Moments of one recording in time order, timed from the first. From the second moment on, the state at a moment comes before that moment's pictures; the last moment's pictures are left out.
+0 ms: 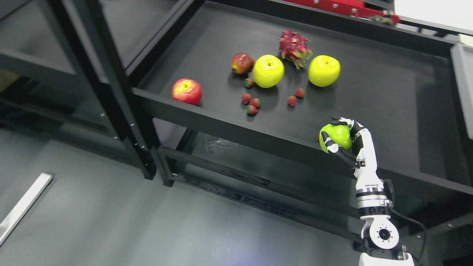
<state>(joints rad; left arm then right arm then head) 0.00 0.00 0.10 -0.04 -0.07 -0.01 -0.18 0.03 -0.05 -0.07 -1.60 0.08 -0.22 0.11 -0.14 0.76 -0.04</state>
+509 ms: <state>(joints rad) 0.00 0.00 0.10 -0.04 -0.07 -0.01 -0.18 0.04 -0.05 -0.07 -1.60 0.08 -0.22 0.11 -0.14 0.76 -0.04</state>
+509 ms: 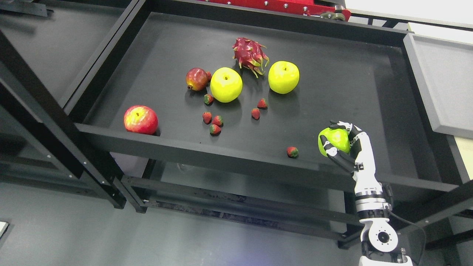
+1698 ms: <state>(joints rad) 0.00 0.00 0.10 -0.04 -0.07 -0.01 -0.18 -0.04 -0.04 -0.07 -1.53 0.22 -0.12 0.09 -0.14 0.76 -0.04</state>
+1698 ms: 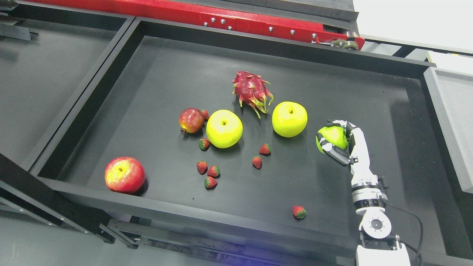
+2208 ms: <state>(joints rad) 0.00 0.00 0.10 -0.04 -0.07 -0.01 -0.18 -0.19 -0.02 -0.01 -1.38 0.30 -0.09 0.11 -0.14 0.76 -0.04</state>
